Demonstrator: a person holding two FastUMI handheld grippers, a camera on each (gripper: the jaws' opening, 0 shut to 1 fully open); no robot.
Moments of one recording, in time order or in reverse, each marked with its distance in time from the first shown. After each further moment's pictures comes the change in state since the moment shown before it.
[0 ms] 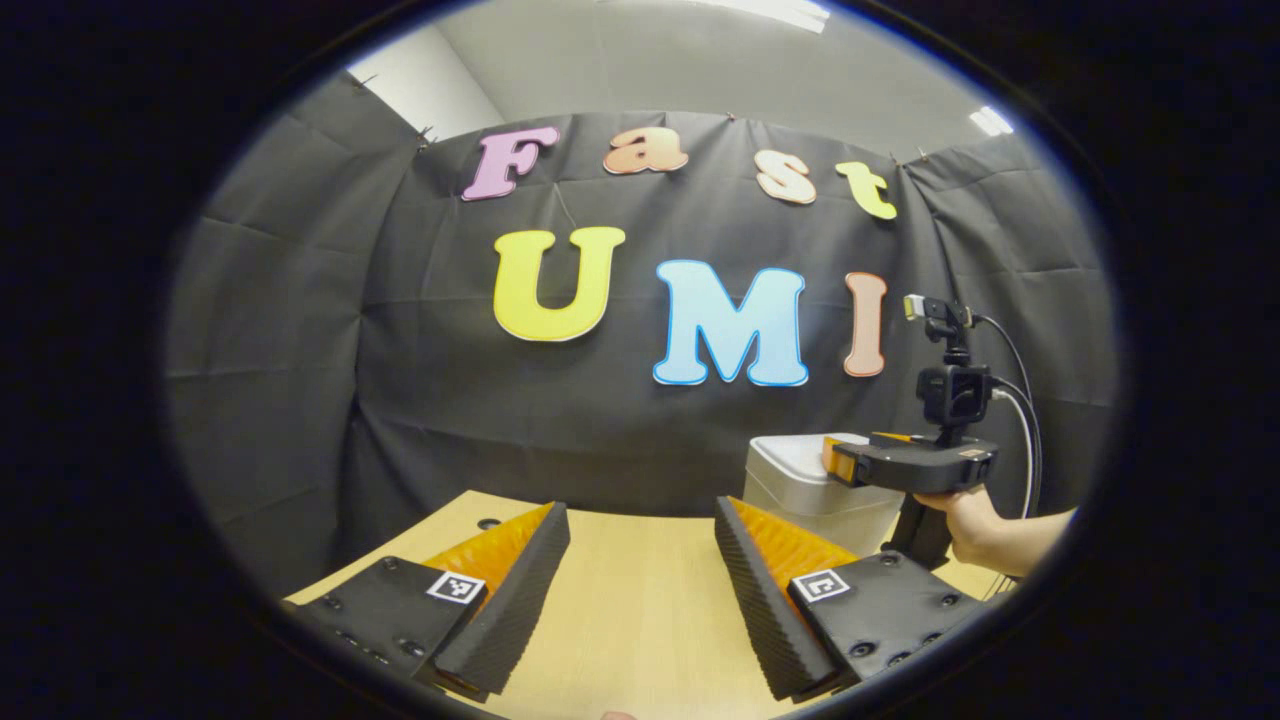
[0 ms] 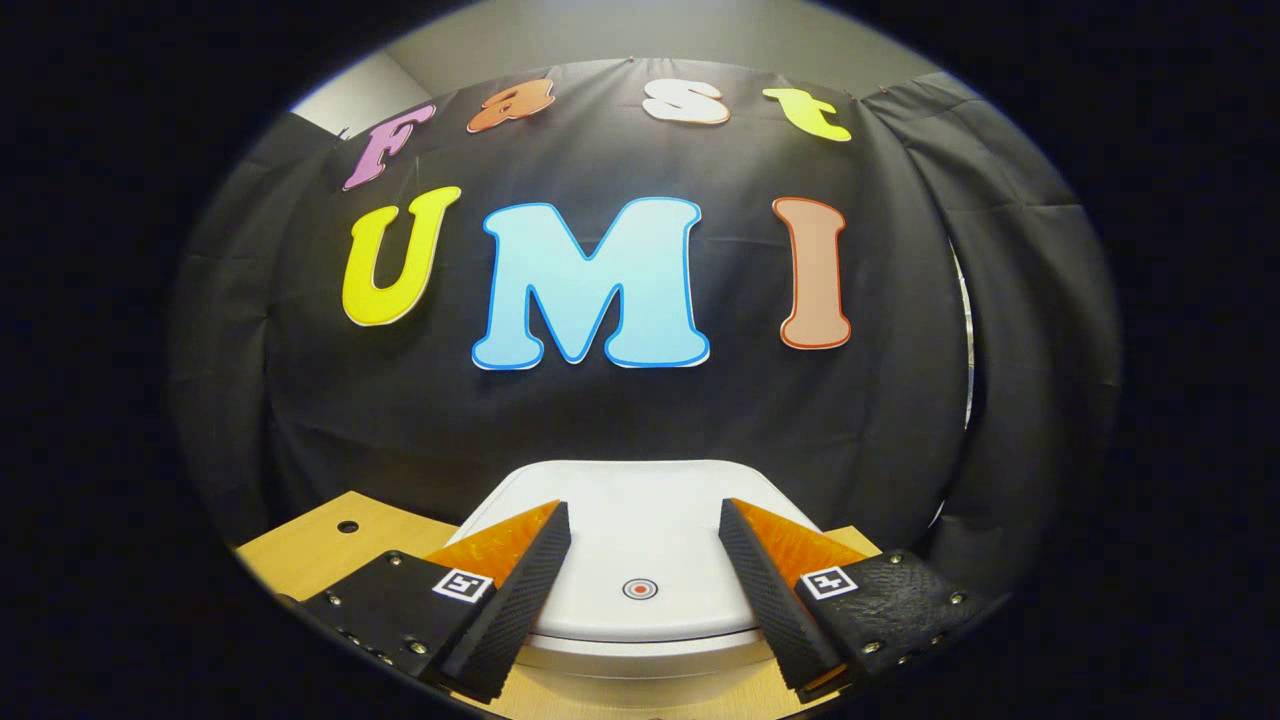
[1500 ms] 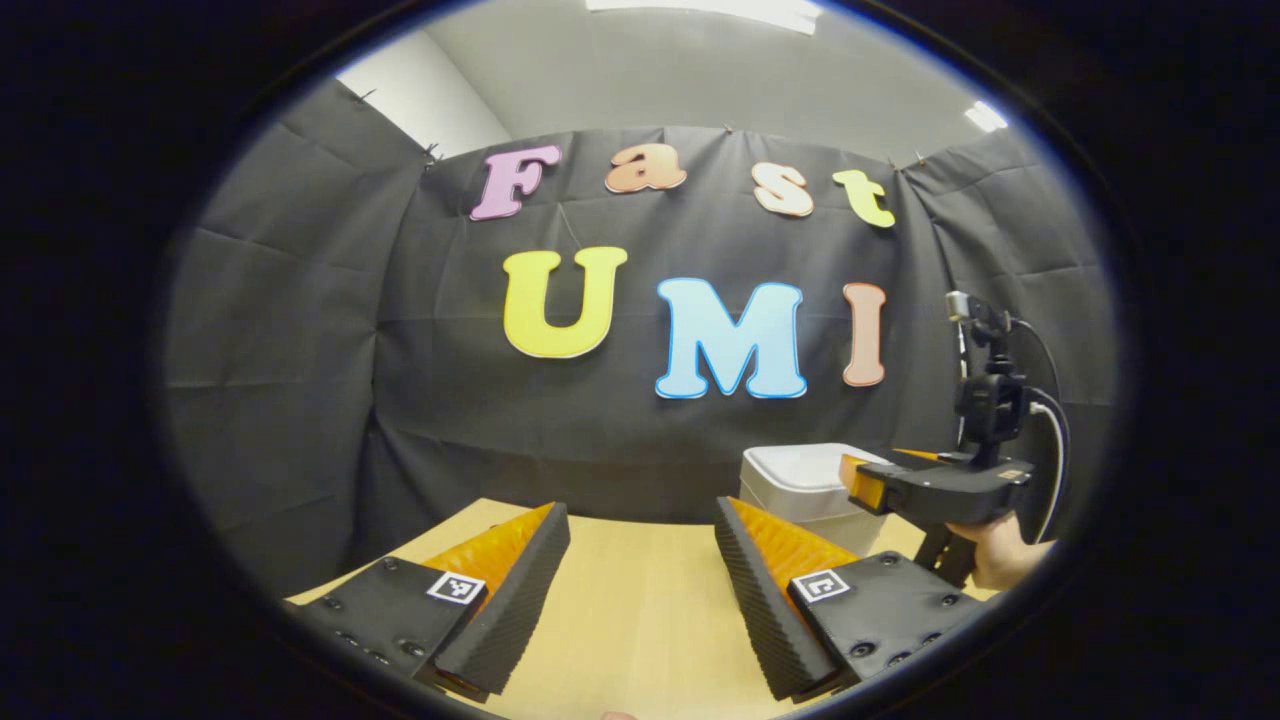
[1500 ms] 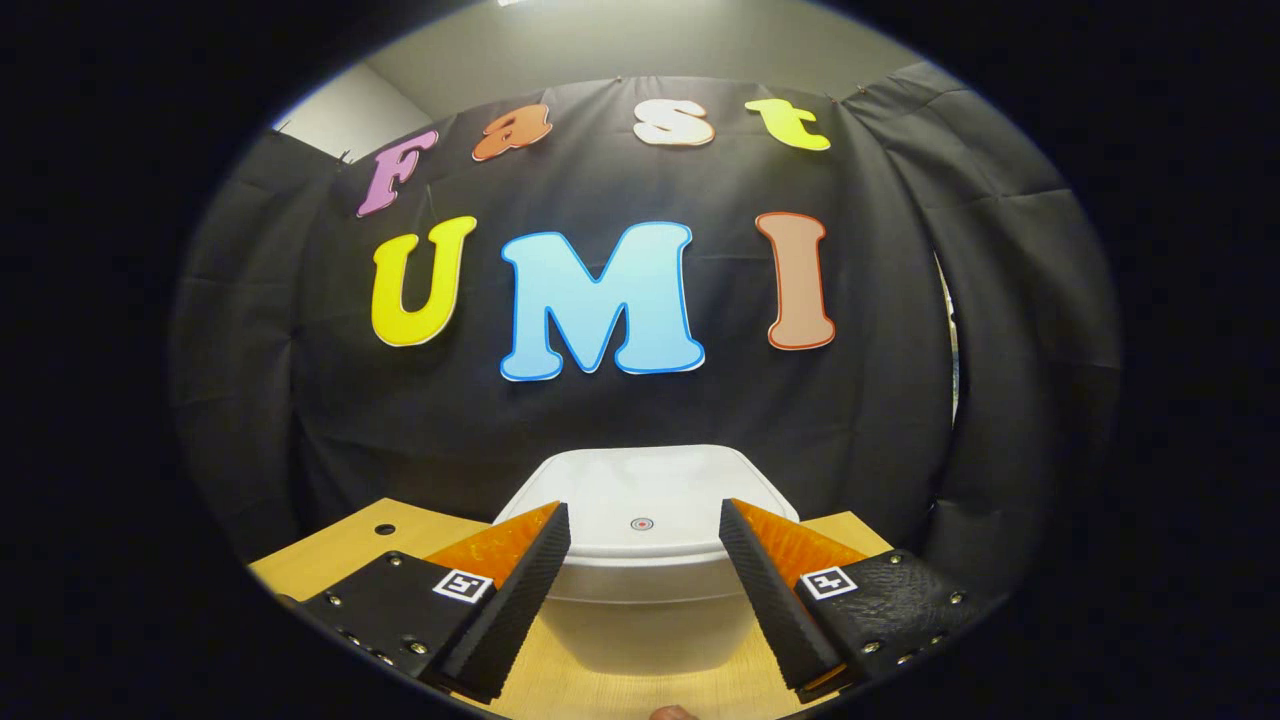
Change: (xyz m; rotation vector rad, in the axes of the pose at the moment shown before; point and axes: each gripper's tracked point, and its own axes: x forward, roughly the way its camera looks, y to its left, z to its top) left arm -0.042 -0.025 0.015 0.010 -0.040 0.040; right arm -0.097 -0.002 0.006 0.035 -0.019 0.058
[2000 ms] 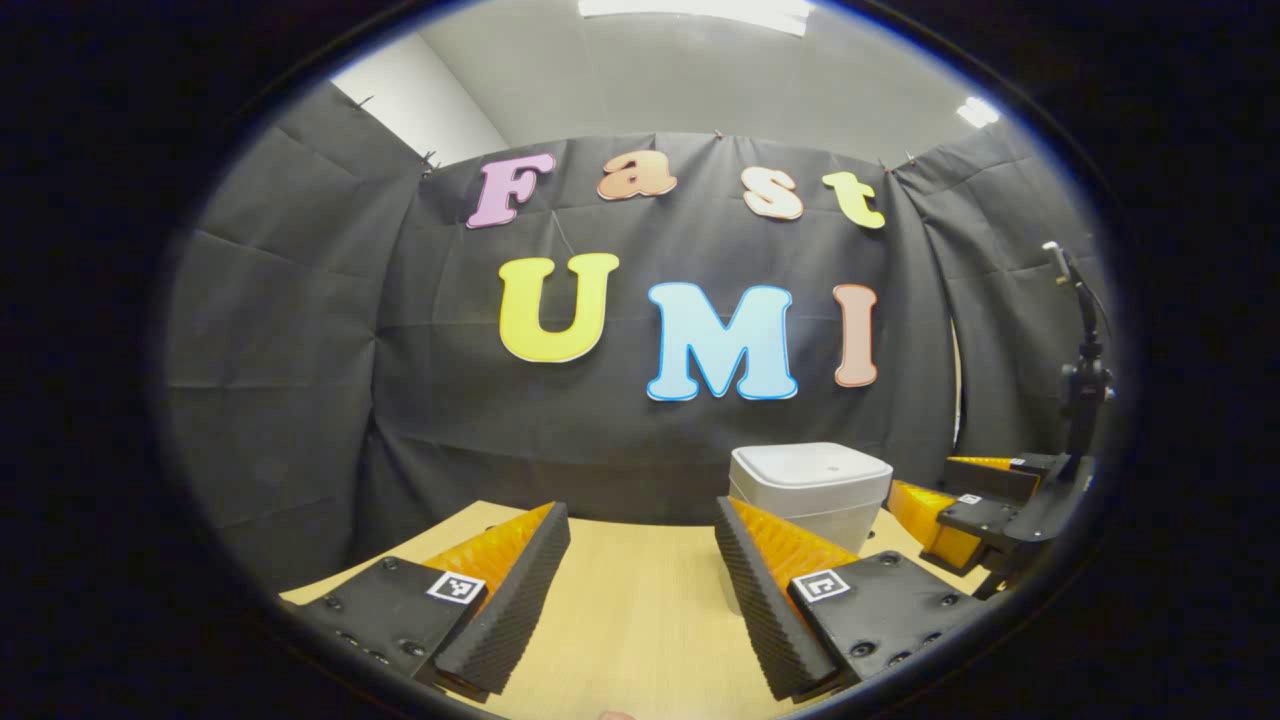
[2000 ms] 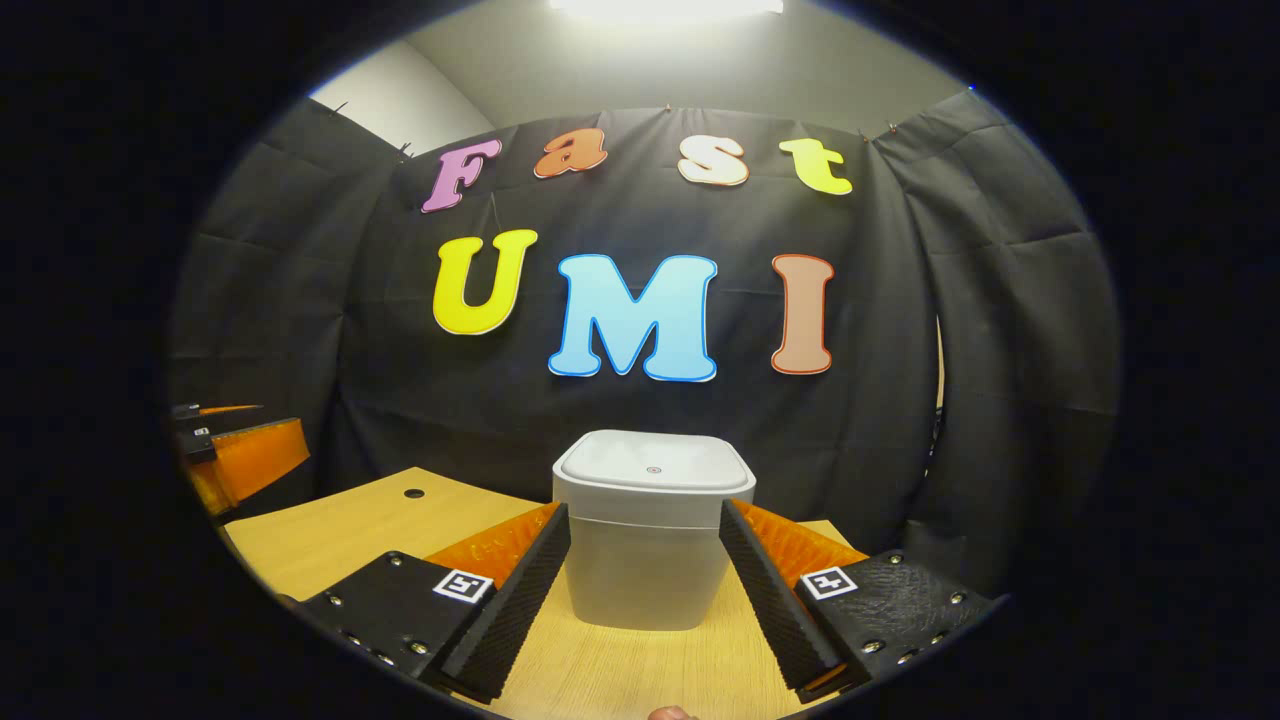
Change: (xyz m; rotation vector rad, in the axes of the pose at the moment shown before) left arm -0.011 -0.018 -0.008 0.014 -0.031 -0.014; right arm -0.117 0.003 -0.003 -0.113 -0.039 0.052
